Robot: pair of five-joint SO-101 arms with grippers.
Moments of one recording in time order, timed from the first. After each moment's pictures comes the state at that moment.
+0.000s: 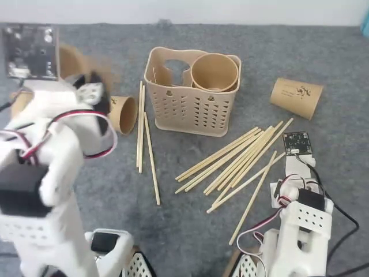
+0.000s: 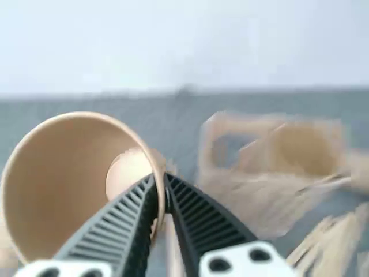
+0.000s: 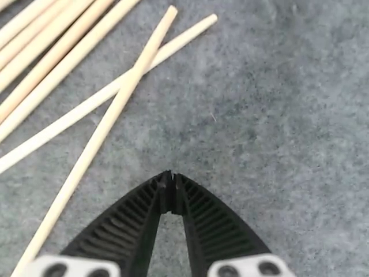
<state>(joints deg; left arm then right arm) 1.2 -36.2 -13.4 88.2 9.3 16.5 -55.0 78.6 53.5 22.2</state>
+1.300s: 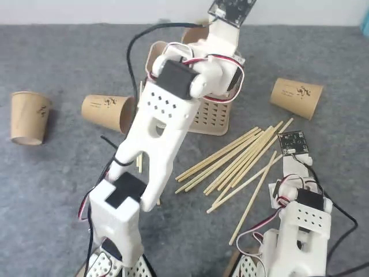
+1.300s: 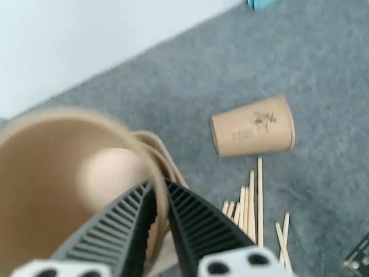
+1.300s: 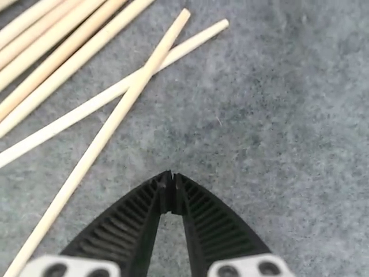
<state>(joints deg) 27.3 20.4 -49.0 84.5 4.7 15.6 -55.2 78.6 53.5 24.6</state>
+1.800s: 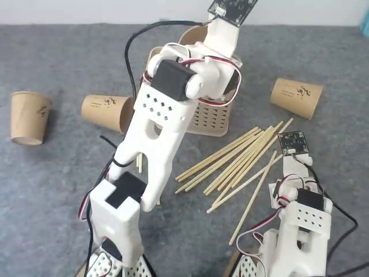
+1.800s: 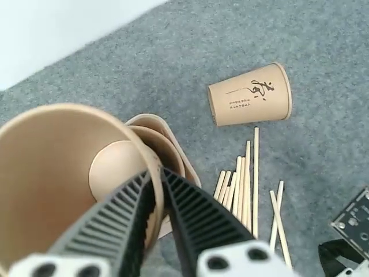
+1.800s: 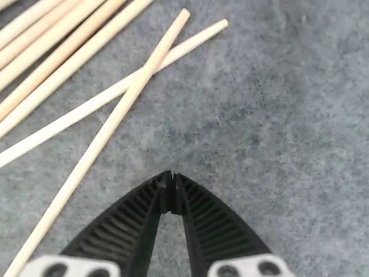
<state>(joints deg) 27.5 20.4 -54.5 91.6 2.9 15.6 -55.2 78.6 53.5 24.6</state>
